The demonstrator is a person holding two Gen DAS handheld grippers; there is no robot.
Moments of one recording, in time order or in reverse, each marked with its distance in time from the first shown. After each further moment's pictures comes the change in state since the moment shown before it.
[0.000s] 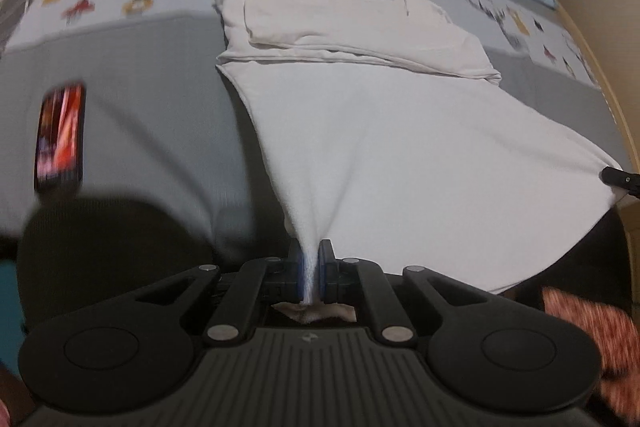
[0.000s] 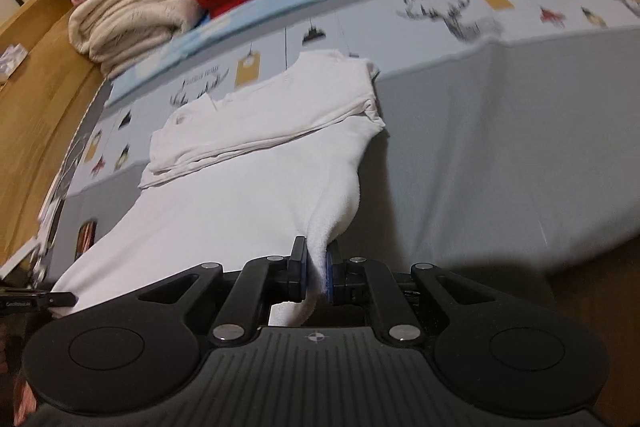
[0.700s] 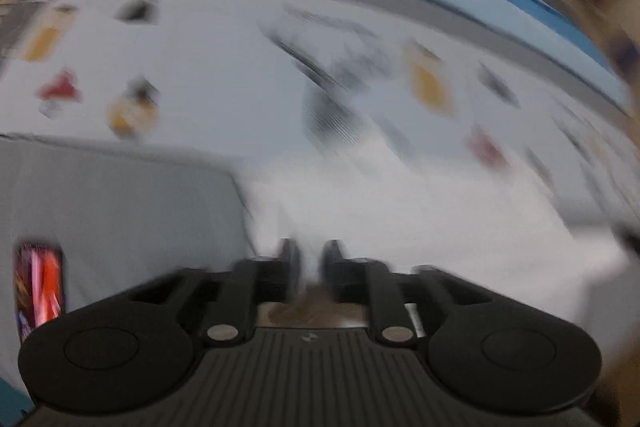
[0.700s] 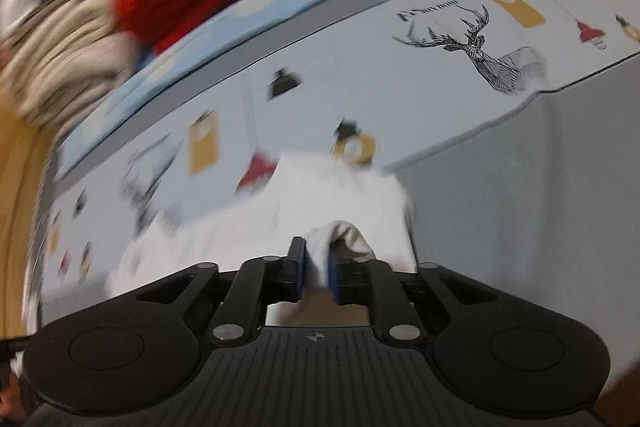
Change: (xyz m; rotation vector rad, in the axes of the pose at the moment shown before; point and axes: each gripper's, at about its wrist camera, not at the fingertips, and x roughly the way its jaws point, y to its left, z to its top) left arm 0.129 0.069 0.290 -0.236 -0.079 0.162; right arm 0.201 0.007 0.241 0.206 0.000 -0.108
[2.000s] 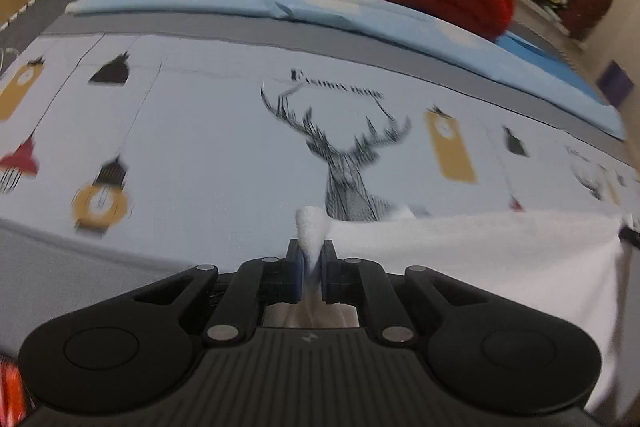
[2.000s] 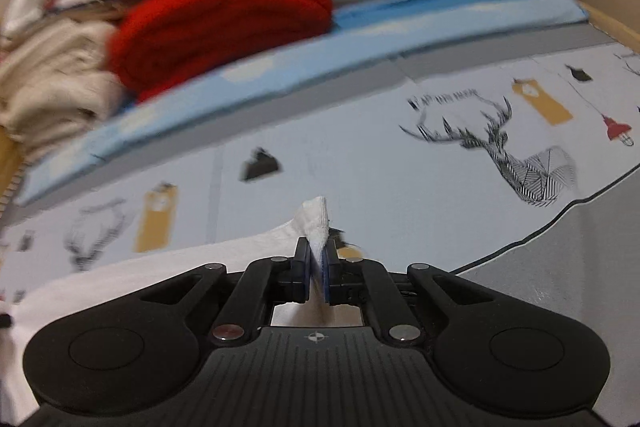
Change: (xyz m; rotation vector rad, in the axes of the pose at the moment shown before) left arm 0.071 0.008 0.018 0.091 -0.217 -0.088; right arm 0.077 0.000 0.005 -0.220 -0.262 -0.072
